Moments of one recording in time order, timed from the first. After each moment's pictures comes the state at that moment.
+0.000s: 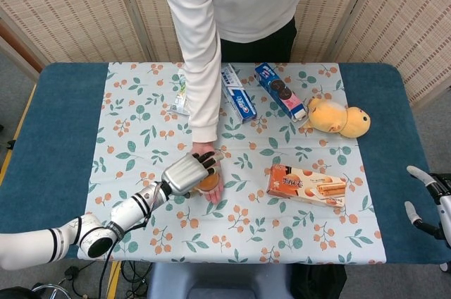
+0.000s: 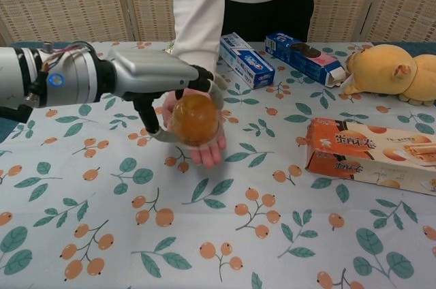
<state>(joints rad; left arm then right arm) -0.96 -1.43 -0.17 -1.57 1.29 0.66 0.38 0.01 -0.93 0.03 -1.67 -1.56 1.55 0.23</state>
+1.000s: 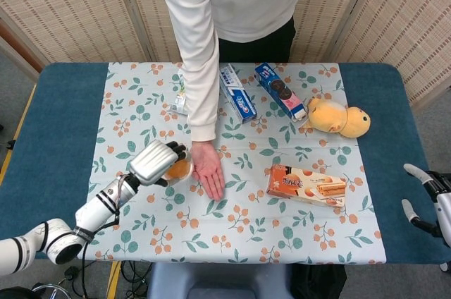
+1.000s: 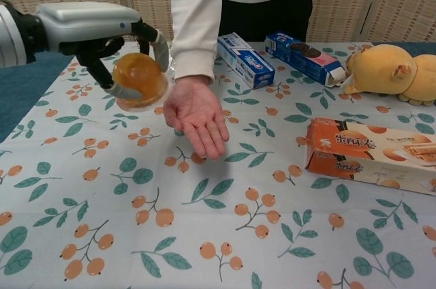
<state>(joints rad) -0.84 -1.24 -0.12 -1.63 1.42 0.91 0.14 0.02 -0.93 0.04 -1.68 -1.57 1.54 0.22</state>
